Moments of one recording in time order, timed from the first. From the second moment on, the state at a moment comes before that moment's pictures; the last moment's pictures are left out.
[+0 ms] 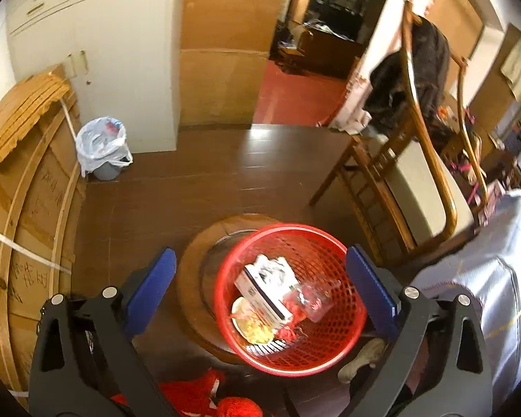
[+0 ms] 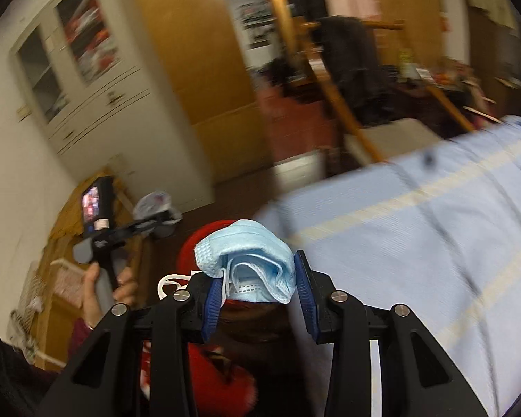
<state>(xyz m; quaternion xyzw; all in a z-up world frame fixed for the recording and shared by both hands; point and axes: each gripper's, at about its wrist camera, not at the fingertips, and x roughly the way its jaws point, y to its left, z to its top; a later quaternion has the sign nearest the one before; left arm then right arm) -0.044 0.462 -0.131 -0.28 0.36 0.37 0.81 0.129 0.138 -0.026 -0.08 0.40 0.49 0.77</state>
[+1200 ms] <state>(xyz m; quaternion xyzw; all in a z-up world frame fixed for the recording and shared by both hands) 0.050 0.269 -0.074 -0.14 0.39 0.16 0.90 0.171 -0.086 -0.003 0.00 0.33 0.28 0.90</state>
